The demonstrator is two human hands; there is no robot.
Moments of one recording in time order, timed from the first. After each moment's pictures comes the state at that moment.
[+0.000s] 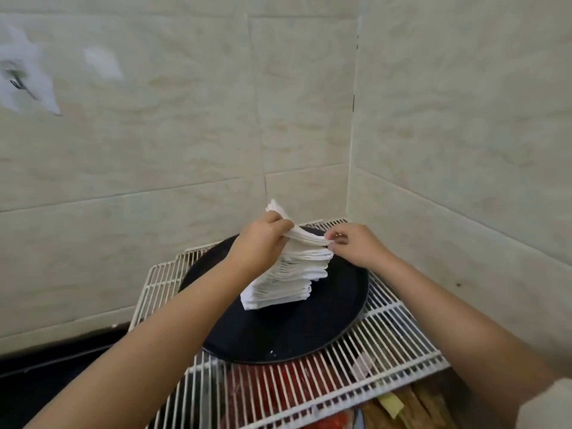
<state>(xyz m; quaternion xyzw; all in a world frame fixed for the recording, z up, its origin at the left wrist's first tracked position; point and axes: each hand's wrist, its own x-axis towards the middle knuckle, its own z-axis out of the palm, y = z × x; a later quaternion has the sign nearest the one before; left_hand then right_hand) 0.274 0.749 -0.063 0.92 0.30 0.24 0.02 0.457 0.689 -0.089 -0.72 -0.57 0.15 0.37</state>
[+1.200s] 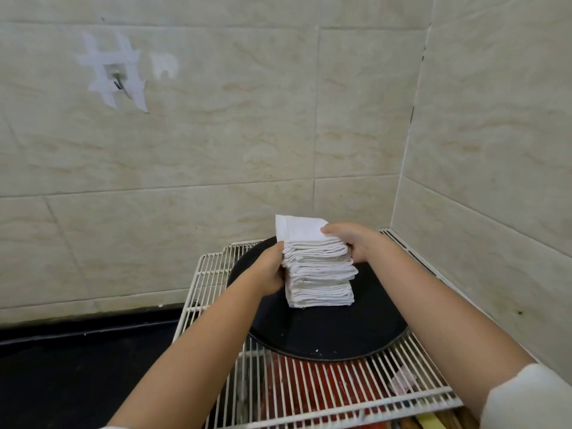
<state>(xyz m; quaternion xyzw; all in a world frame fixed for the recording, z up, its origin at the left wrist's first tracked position) 0.237 0.793 -0.113 0.47 0.41 0.32 0.71 0.391 0.760 -0.065 -0.68 -0.34 0.51 0.40</state>
